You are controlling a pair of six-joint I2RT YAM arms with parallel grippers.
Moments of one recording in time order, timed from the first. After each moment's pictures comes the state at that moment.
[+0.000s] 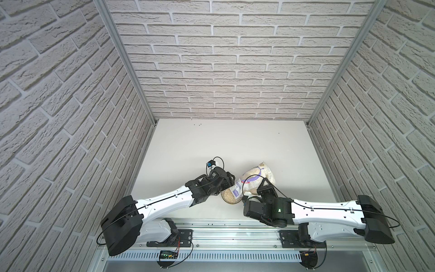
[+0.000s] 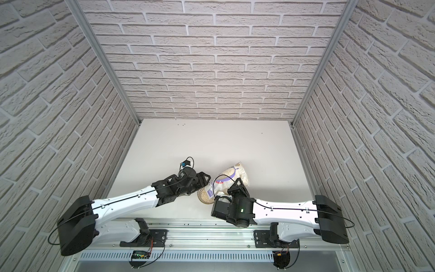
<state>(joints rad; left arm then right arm) -0.88 1.24 0.67 -0.13 -0.11 -1.18 1.39 1.22 0.76 -0.84 1.24 -0.76</state>
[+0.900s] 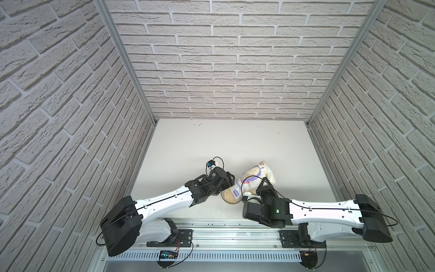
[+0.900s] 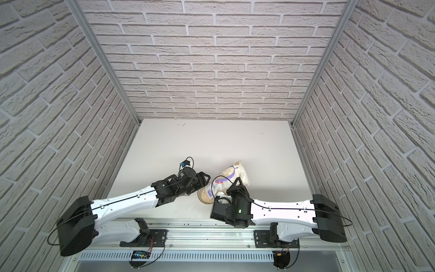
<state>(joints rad) -0.88 1.24 0.67 -0.14 -0.11 -1.18 1.40 1.26 0.80 -0.94 1.29 -0.70</state>
